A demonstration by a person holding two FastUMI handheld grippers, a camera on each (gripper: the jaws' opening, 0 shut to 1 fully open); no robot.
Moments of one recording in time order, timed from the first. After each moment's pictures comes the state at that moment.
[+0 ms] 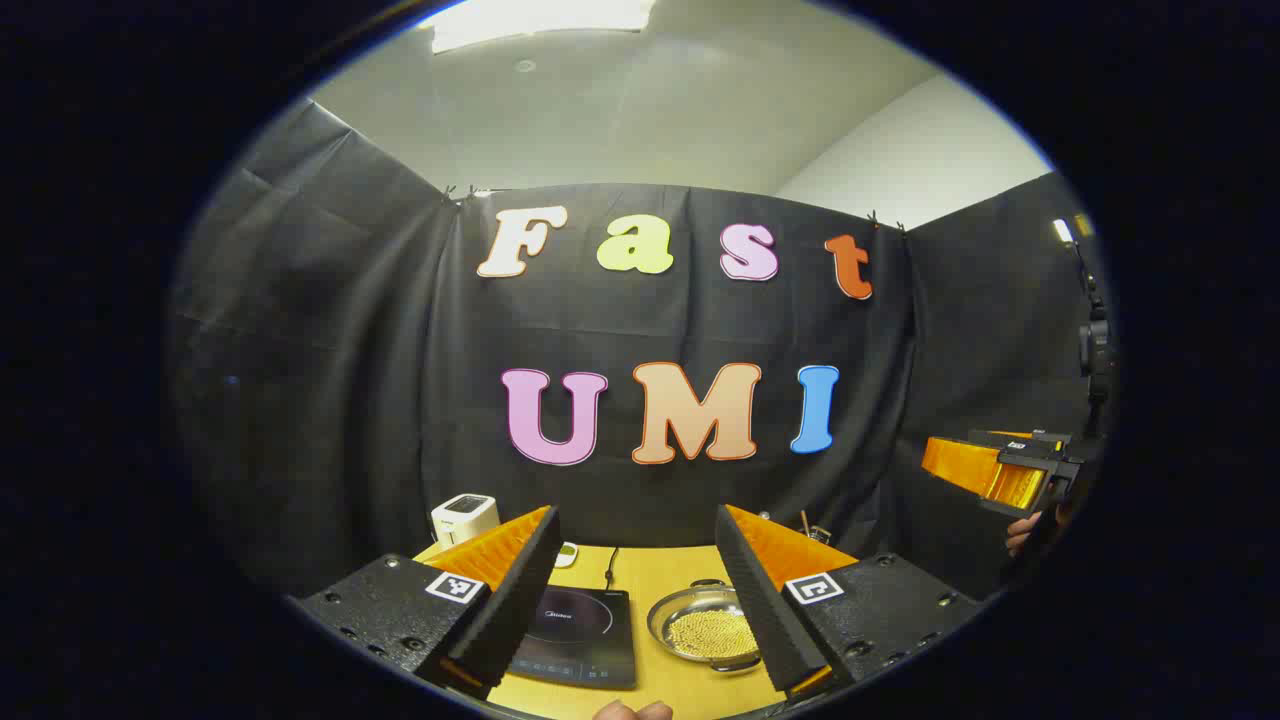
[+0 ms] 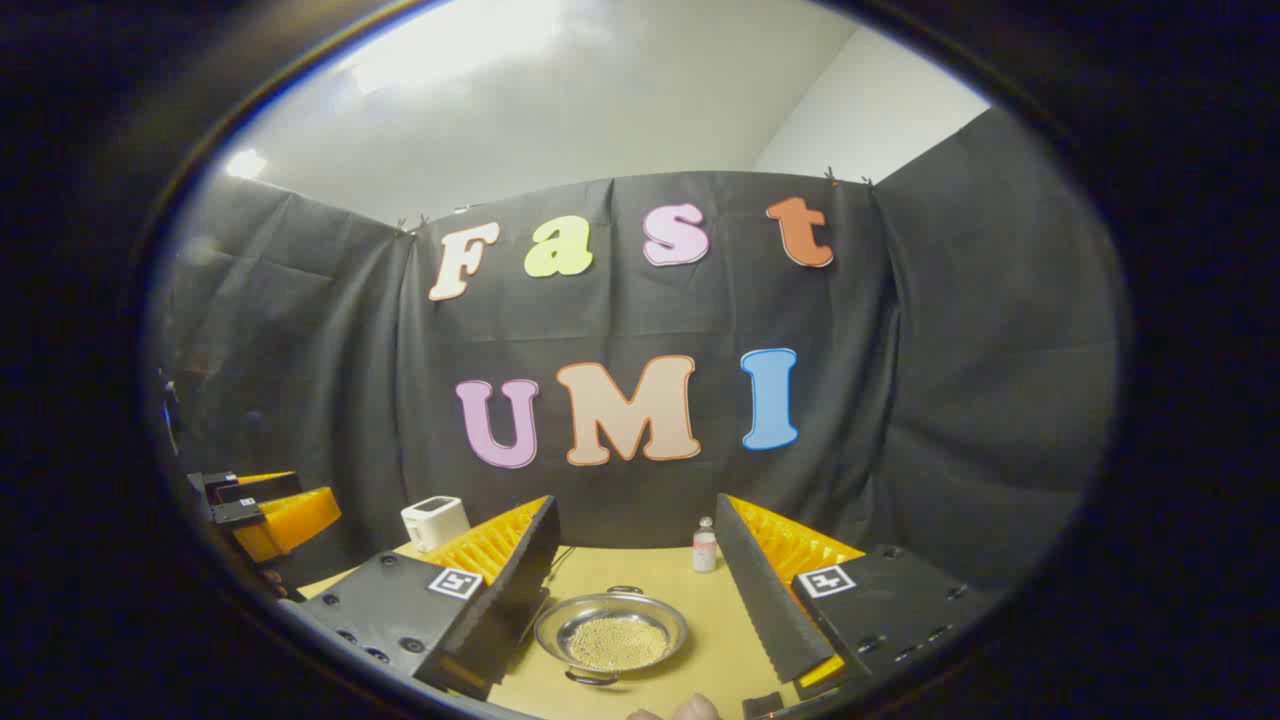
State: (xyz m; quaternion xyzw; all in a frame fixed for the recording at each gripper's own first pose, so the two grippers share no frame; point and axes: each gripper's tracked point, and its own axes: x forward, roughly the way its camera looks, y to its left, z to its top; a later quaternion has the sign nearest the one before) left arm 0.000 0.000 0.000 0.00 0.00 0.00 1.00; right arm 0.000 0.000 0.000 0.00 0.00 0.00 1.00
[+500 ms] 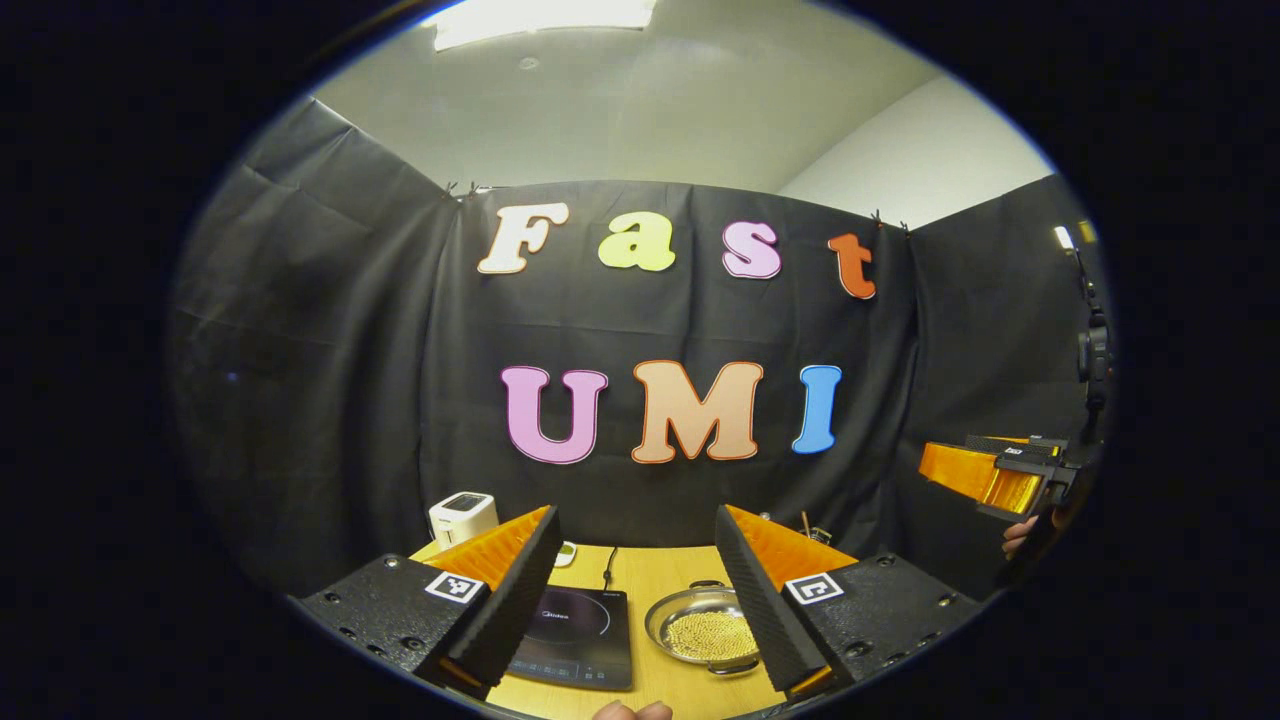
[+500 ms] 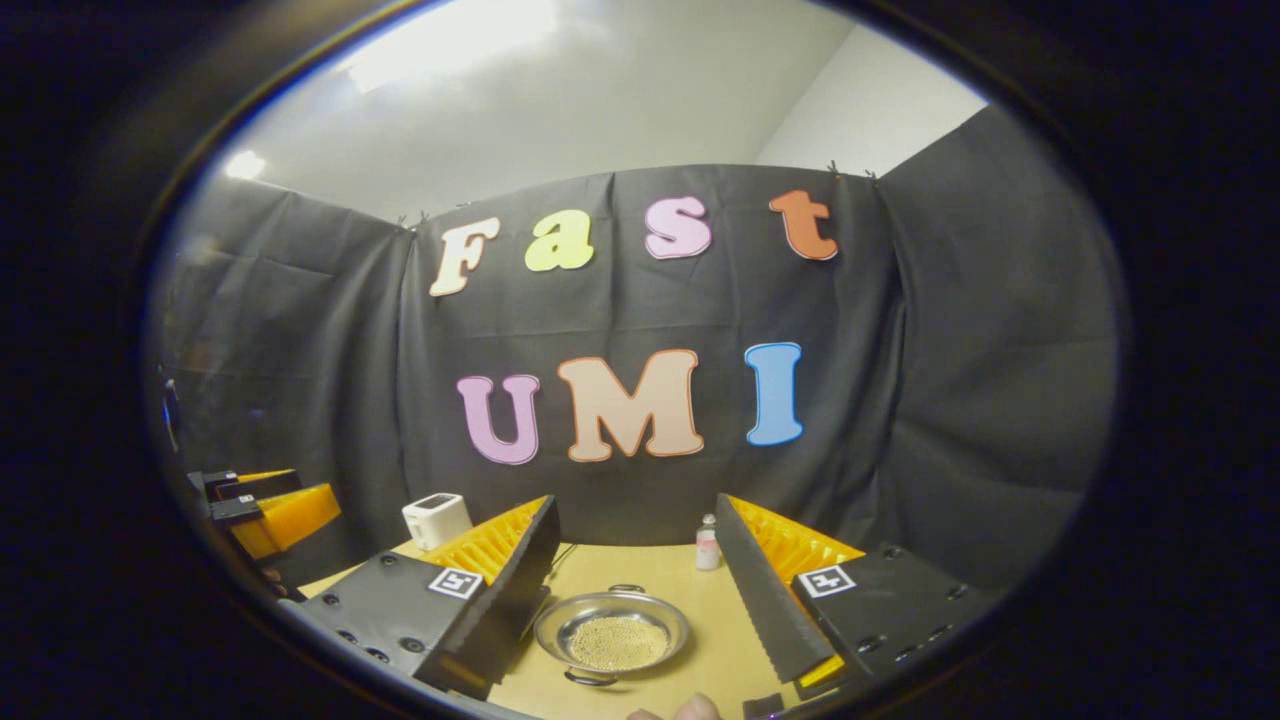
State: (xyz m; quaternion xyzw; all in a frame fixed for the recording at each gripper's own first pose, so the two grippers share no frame) left arm 0.009 0.000 -0.003 0.00 0.01 0.00 1.00; right arm 0.009 0.003 -0.004 0.00 0.01 0.01 1.00
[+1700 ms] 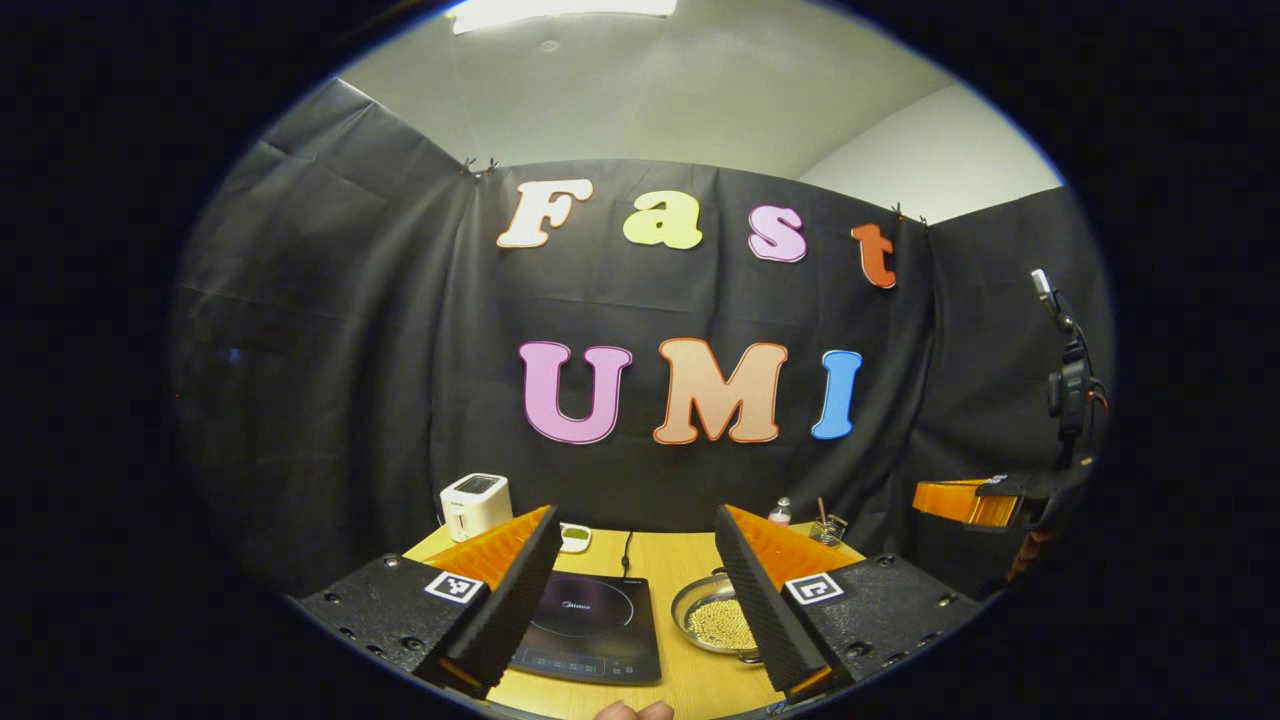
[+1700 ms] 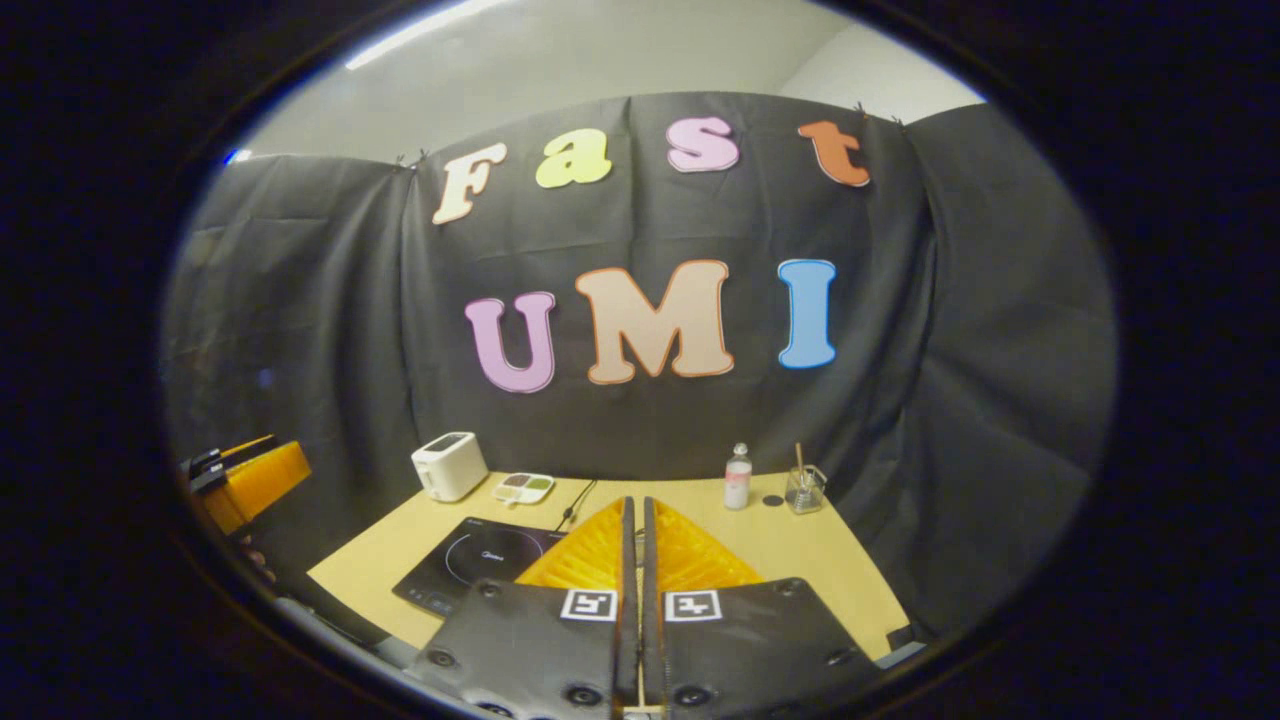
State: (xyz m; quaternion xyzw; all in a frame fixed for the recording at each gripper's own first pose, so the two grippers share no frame) left arm 0.021 0.052 -0.033 -0.01 0.04 0.02 1.00; right arm 0.047 0.053 -0.103 0.01 0.14 0.02 0.99
